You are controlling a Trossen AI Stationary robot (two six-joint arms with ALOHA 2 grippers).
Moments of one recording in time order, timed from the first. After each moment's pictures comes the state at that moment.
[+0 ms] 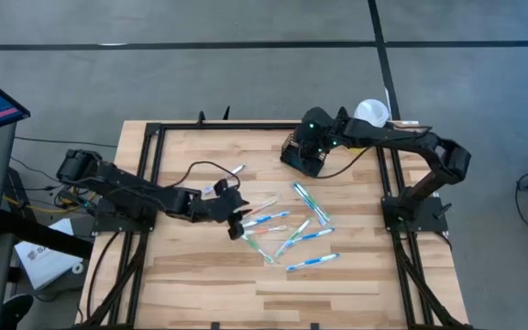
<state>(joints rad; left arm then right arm) -0.22 1.42 0.77 -0.05 -0.51 -0.37 -0.47 1.56 1.15 -0.49 -0.24 -0.09</state>
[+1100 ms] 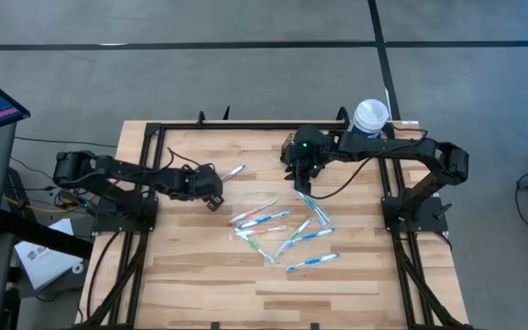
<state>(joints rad) 0.10 1.38 0.63 -0.53 -0.48 -0.64 -0.31 1.56 1.15 -0.49 -0.24 -0.12</state>
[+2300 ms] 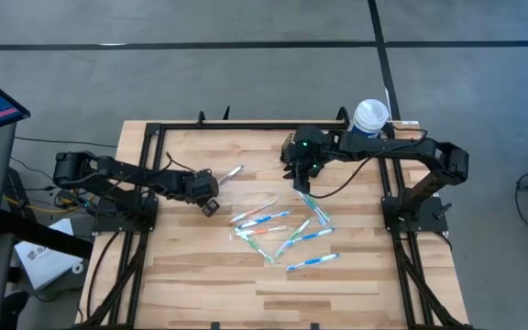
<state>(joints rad) 0.12 1.38 0.54 -0.46 -0.31 -0.61 -0.31 1.56 1.15 -0.46 -0.23 -0.11</state>
